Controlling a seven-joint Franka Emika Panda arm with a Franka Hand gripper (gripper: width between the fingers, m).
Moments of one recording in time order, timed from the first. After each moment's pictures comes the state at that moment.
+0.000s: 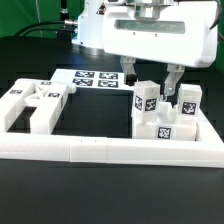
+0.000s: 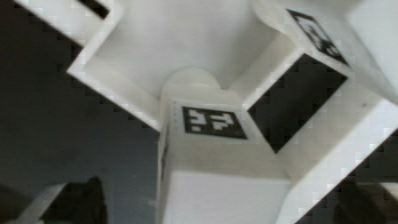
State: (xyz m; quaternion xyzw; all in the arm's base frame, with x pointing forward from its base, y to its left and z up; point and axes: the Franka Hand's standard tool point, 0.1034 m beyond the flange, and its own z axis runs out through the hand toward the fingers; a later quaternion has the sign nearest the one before) arm 0.595 0.051 0.081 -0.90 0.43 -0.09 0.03
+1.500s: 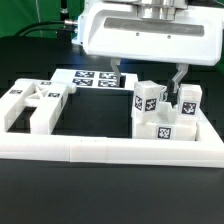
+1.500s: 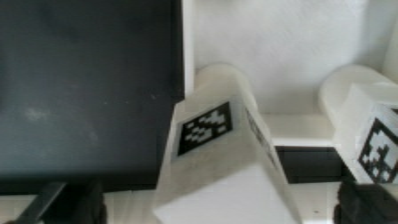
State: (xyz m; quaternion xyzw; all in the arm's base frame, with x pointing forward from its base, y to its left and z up) arm 0.591 0.049 0.079 -1.00 0.04 -0.07 -0.01
